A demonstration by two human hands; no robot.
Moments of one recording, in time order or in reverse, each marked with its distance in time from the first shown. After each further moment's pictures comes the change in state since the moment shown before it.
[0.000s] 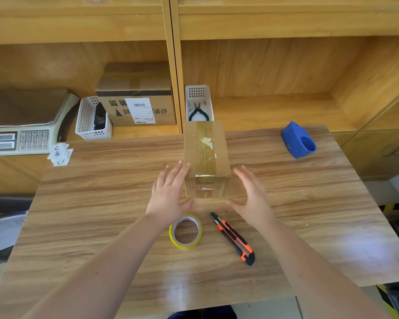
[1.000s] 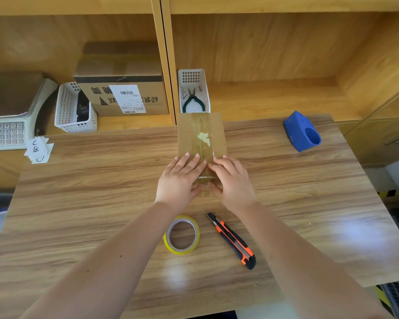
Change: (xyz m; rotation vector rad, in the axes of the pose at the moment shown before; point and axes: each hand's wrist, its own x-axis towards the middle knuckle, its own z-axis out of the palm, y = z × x) left_hand 0.064 0.001 0.036 0.249 0.199 0.336; right_hand 0.063 -0.004 0.039 -0.372 0.146 -0.358
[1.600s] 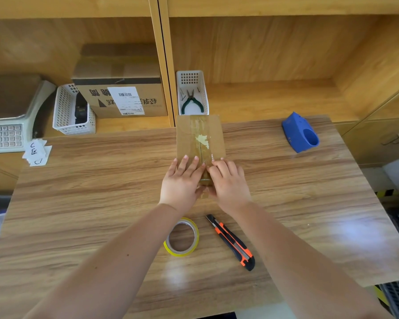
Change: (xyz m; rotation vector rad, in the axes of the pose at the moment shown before) left_hand 0.006 0.009 0.004 0.093 -0.015 0.003; right_hand 0.006 -0.009 -0.001 -0.225 -0.011 -0.059
